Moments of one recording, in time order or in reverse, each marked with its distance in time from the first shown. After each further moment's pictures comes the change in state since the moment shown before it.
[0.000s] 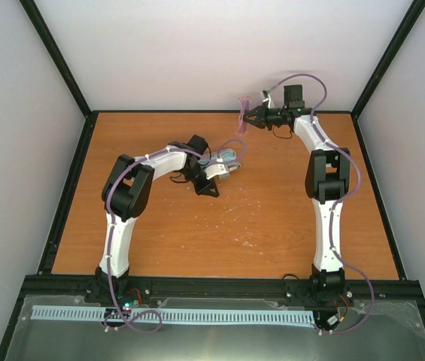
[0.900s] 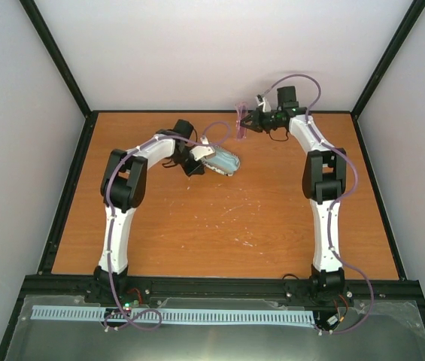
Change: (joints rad) left arm 0.129 0.109 0.179 0.035 -0.198 -0.029; right arm 0.026 0.003 0.014 -0.129 0.135 -0.123
